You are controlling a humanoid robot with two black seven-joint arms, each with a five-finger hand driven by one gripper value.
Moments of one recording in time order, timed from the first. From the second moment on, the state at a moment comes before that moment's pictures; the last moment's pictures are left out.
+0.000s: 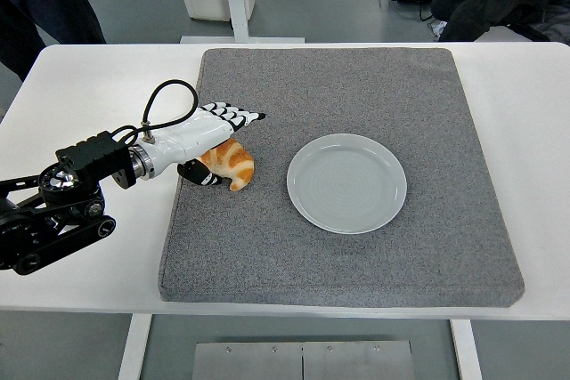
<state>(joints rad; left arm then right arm) -0.90 0.54 -0.19 -1.23 1.72 0.26 -0.08 -0.07 0.00 0.12 0.09 -0.09 -0.11 0.25</state>
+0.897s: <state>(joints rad) -0.94 0.54 -0.16 -1.19 1.64 0.25 -0.19 -0.07 0.00 0.12 0.09 -0.09 -0.11 0.25</state>
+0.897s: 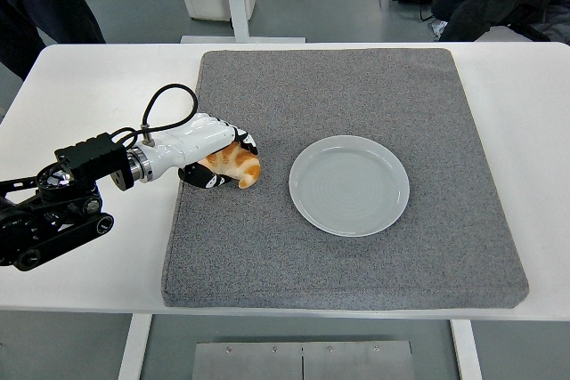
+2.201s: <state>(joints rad) -1.41 0.48 -0.16 -1.19 1.45 0.11 -0.19 -0.07 0.00 0.12 0.09 -0.09 -0.11 0.25</state>
